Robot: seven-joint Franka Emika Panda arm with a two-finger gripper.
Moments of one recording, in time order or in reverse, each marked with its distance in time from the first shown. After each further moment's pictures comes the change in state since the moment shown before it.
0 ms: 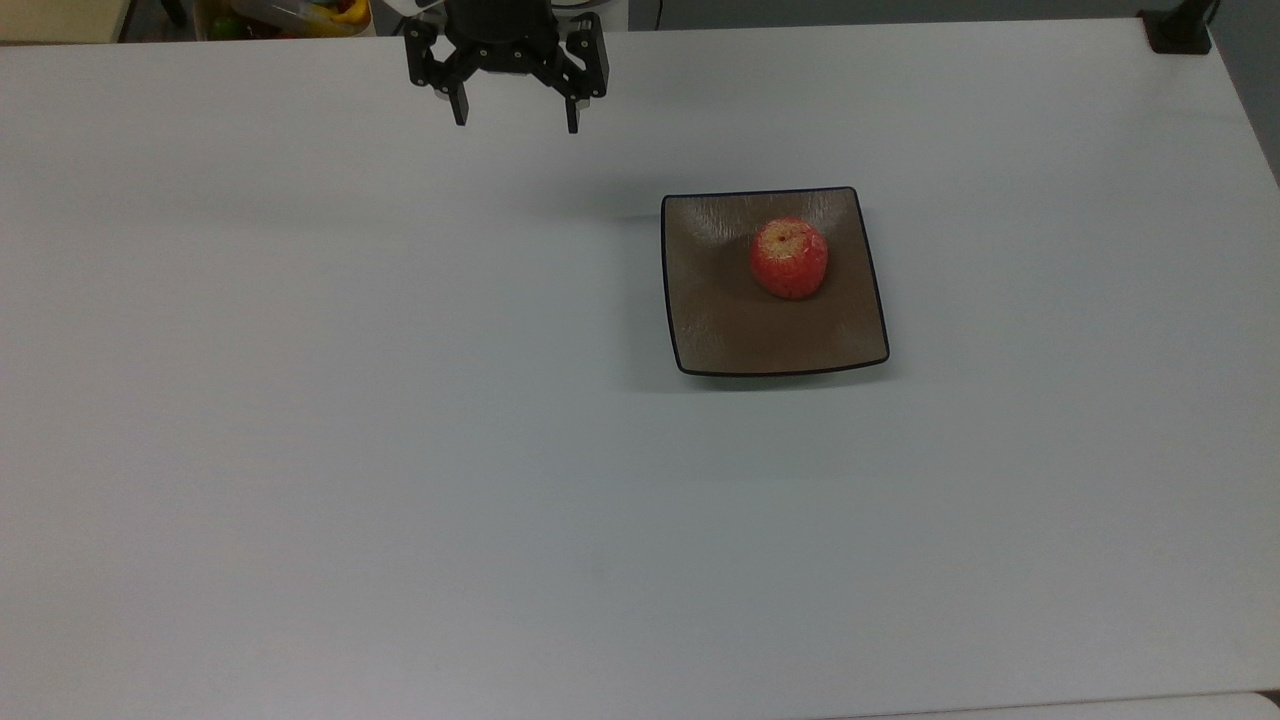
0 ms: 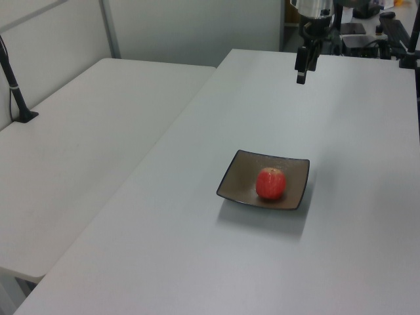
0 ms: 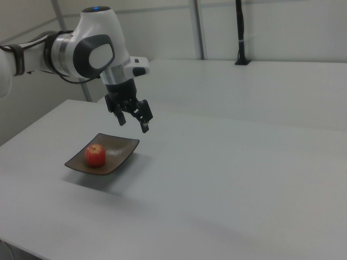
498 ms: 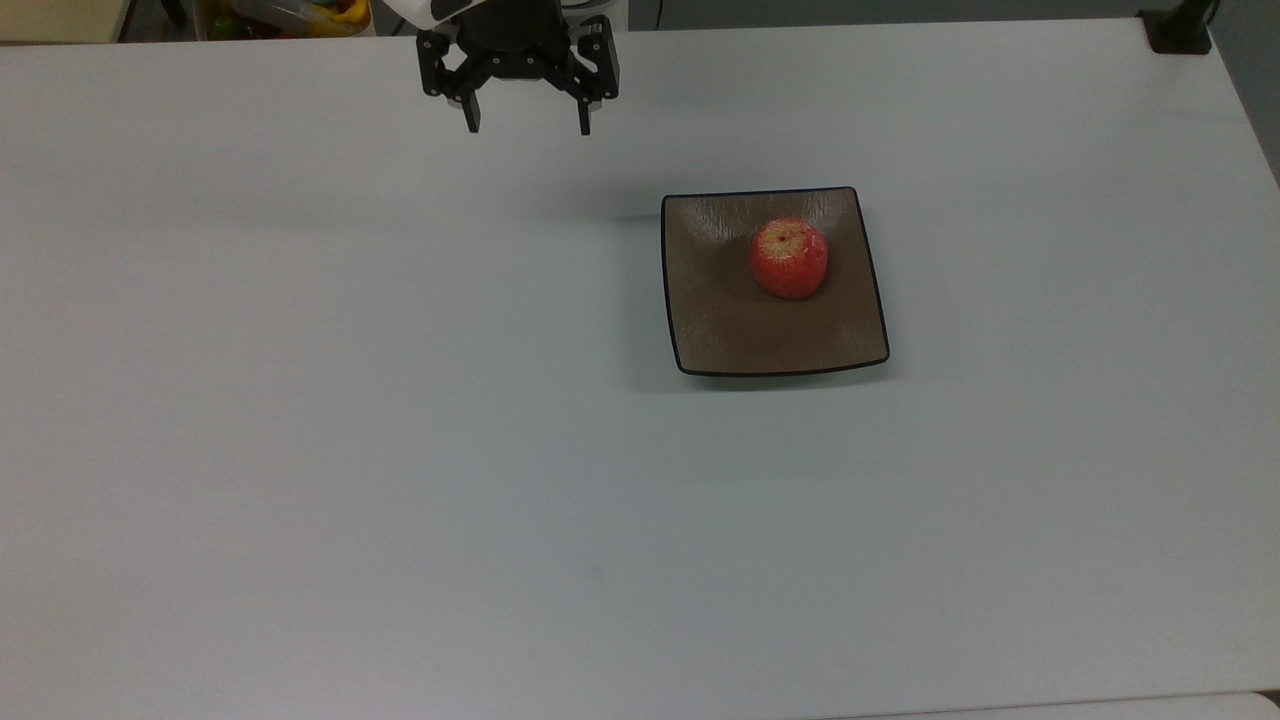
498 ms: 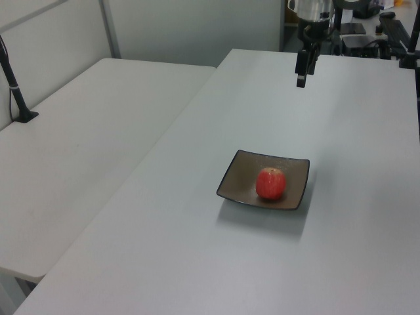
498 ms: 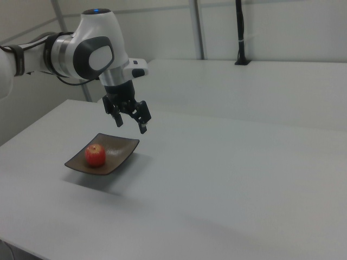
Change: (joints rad) arm 0.018 0.007 -0.004 -0.003 0.010 -0.001 -0.035
